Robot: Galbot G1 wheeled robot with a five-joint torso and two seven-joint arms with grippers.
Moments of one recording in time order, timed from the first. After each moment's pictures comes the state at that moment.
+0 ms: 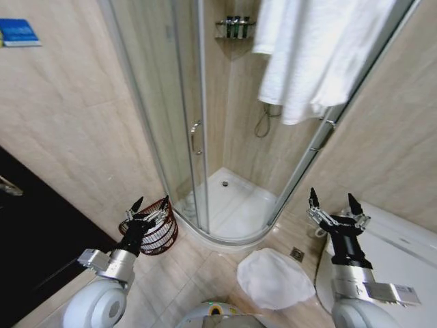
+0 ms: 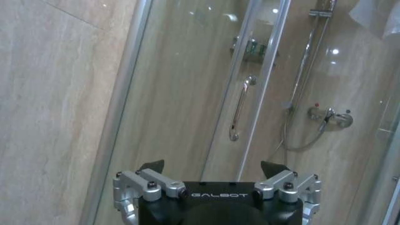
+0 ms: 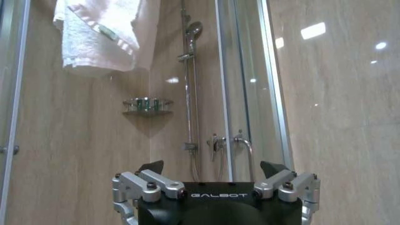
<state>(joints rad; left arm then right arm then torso) 1.69 -1.32 -0.69 -2.42 -0.58 0.17 0.07 -1.84 1.61 0.85 2.50 0.30 0.19 -0.06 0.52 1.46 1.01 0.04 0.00</state>
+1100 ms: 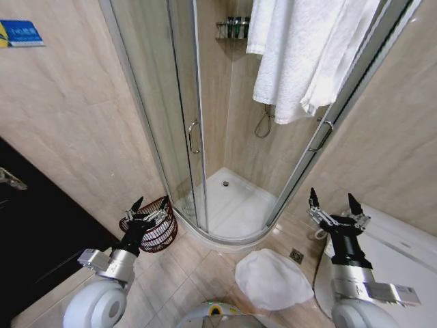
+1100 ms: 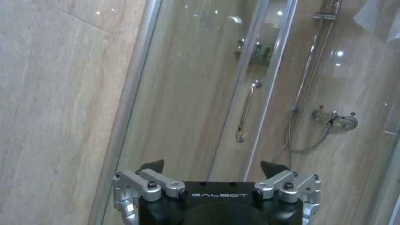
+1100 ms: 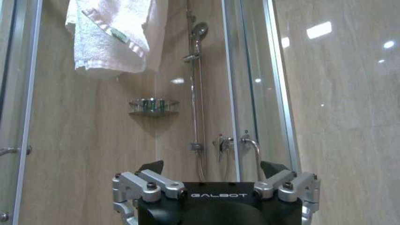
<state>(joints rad) 1.69 -1.32 -0.69 -2.42 -0.58 0.17 0.07 -1.84 1.61 0.85 2.50 0.30 0.19 -0.06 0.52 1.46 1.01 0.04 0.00</state>
